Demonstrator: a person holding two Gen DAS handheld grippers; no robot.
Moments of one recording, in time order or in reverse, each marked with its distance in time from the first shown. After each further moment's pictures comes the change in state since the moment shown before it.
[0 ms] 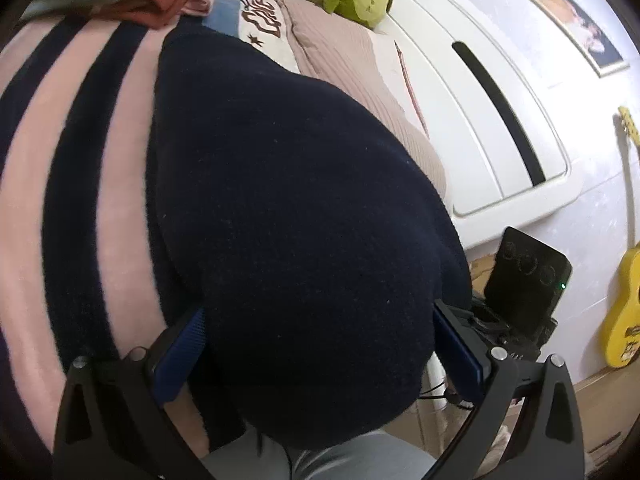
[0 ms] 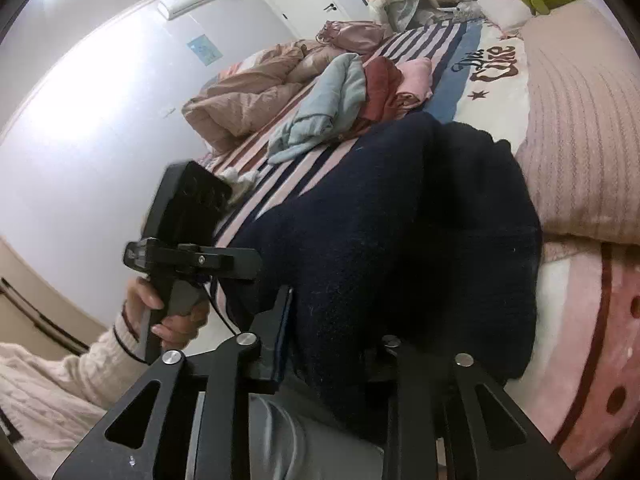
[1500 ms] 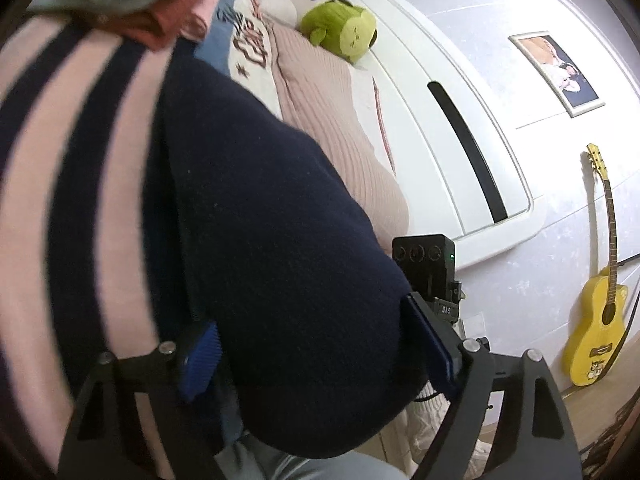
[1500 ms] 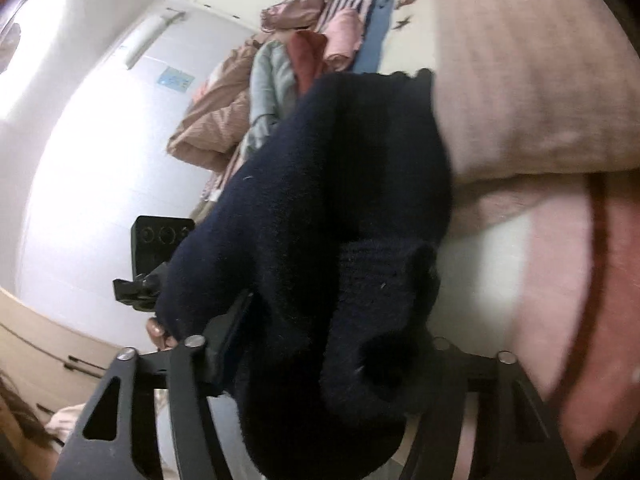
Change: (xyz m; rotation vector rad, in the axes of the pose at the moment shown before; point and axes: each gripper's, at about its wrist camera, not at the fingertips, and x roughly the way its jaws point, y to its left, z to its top) left arm -0.033 0.023 0.007 -0.063 -0.125 -0.160; right arm 0.022 -0.100 0.018 0.364 0.083 0.259
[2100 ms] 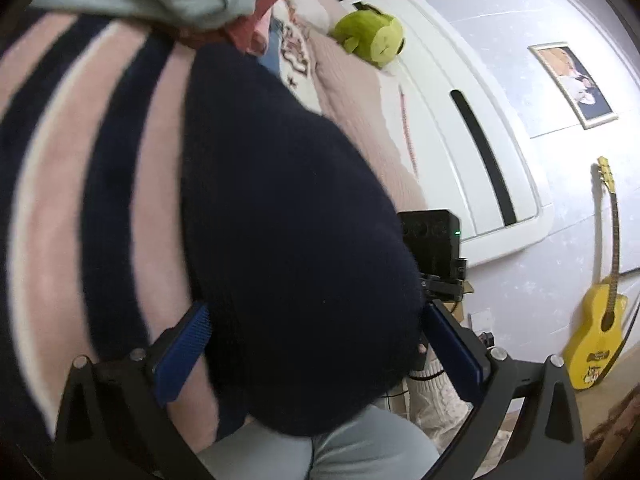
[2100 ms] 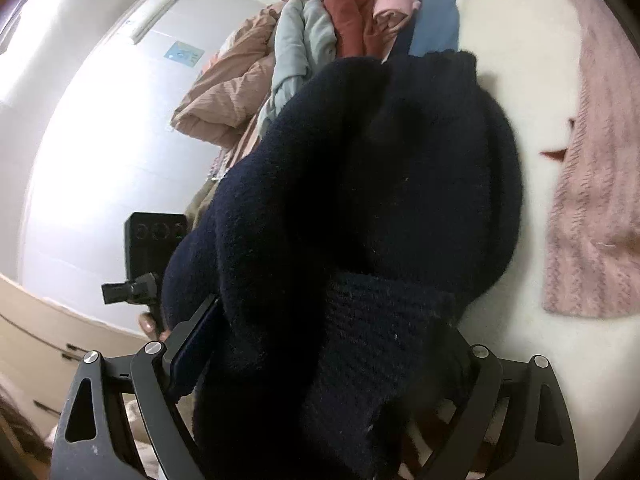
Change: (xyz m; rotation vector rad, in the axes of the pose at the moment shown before) left arm -0.055 0.039 0.006 -0.056 0.045 0.072; right arm 0.090 0.022 0.026 -0.019 0.102 0.048
